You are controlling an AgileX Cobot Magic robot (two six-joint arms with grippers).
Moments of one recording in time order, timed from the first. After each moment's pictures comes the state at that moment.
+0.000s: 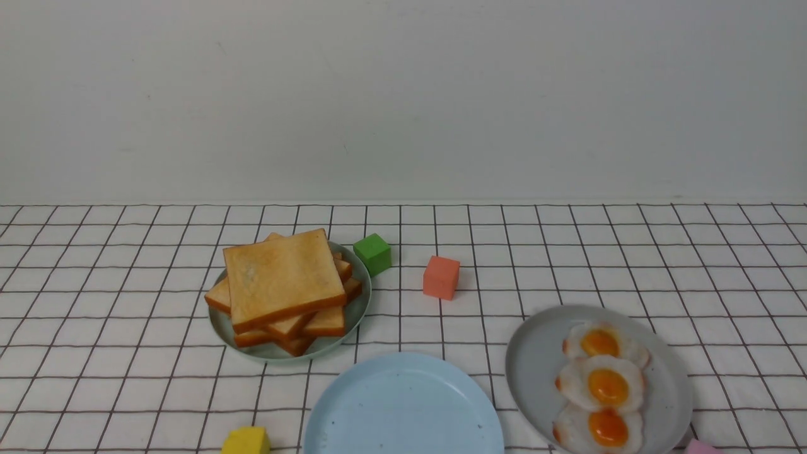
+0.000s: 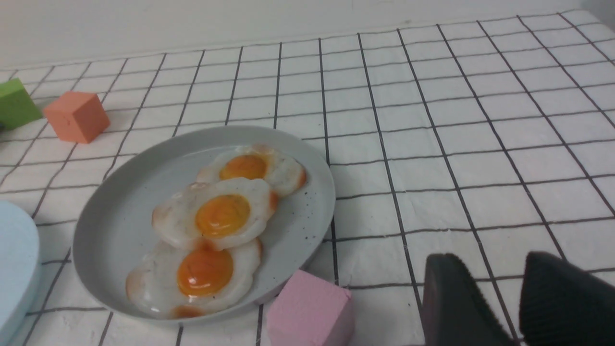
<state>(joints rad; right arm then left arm) 0.00 -0.01 0.03 0.04 0.32 0.05 -0.10 -0.01 0.03 0.27 0.28 -0.53</state>
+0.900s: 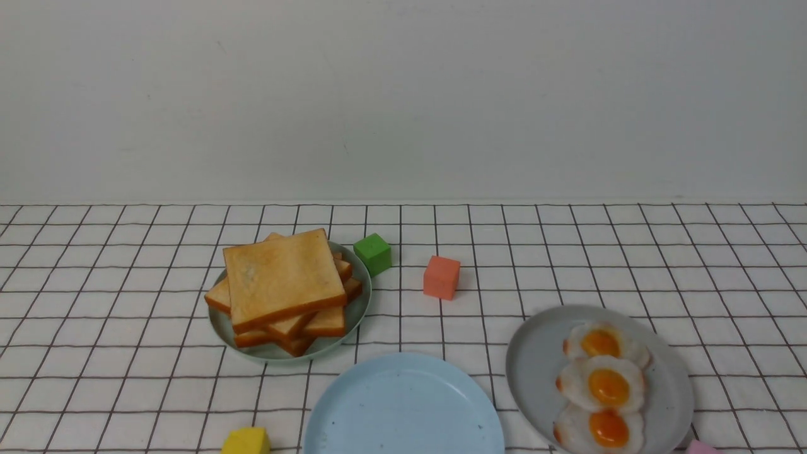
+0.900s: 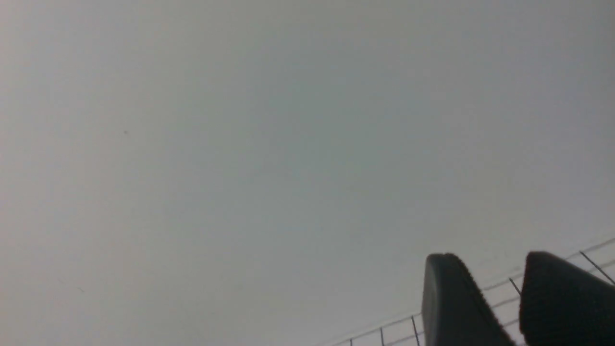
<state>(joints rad) 0.00 0.06 -0.25 0.27 0.09 0.18 -0.10 0.03 -0.17 0.20 -0.01 -0.63</state>
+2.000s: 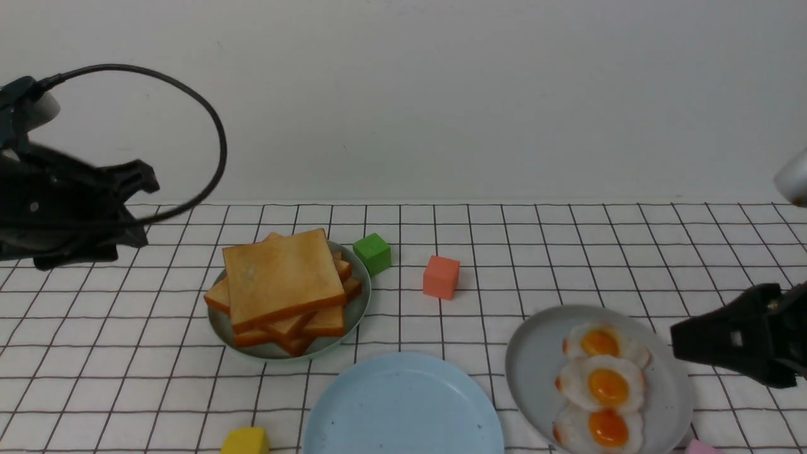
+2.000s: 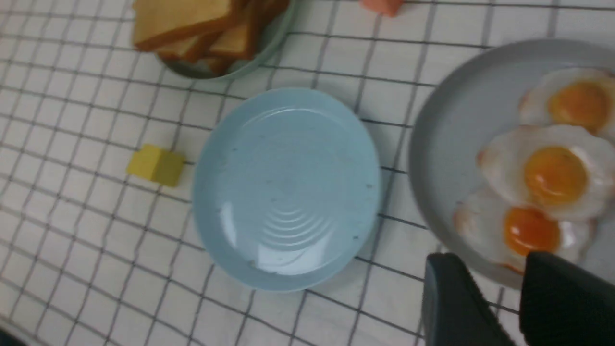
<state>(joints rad) 0.18 0.98 -0.83 0.65 0.86 -0.36 0.06 1.45 -1.12 -0.34 0.71 -0.15</state>
